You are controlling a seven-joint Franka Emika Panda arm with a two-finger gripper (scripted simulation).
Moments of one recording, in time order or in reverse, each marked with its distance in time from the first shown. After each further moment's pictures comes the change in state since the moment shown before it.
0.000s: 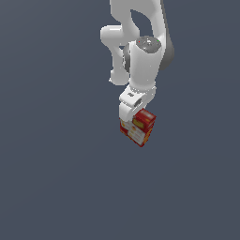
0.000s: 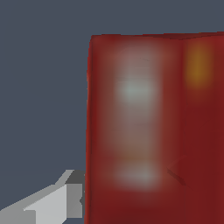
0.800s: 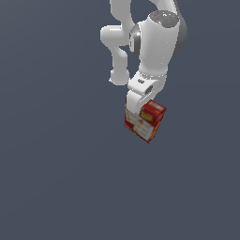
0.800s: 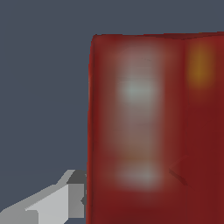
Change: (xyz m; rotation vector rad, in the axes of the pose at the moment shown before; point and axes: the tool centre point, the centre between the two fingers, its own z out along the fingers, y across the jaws) arm 0.022 -0.015 -0.055 0.001 -0.001 0.000
